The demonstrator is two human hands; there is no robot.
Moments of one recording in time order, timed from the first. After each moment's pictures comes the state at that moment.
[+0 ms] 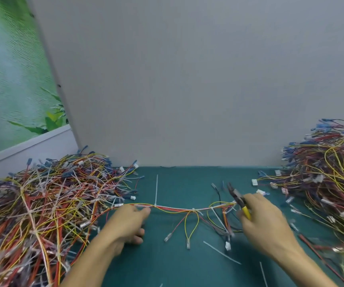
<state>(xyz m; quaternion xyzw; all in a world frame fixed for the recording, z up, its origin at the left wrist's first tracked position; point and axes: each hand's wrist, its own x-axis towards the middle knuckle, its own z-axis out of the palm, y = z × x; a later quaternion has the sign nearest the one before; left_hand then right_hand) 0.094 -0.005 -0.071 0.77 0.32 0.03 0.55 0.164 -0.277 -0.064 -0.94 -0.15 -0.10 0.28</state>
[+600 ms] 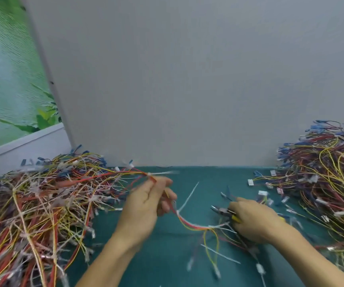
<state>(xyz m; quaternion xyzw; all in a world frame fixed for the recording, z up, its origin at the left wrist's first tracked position) 0.094 -0.052 -0.039 0.73 0.04 0.25 0.63 0.209 -0.274 -0.068 -0.97 -0.25 0.06 0.01</state>
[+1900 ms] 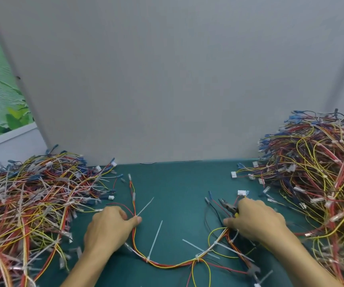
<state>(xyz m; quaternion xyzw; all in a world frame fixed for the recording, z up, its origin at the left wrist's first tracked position) 0.110 -0.014 -0.095 0.92 0.31 0.13 0.20 0.193 -0.297 -0.069 -0.99 -0.02 0.07 0.09</state>
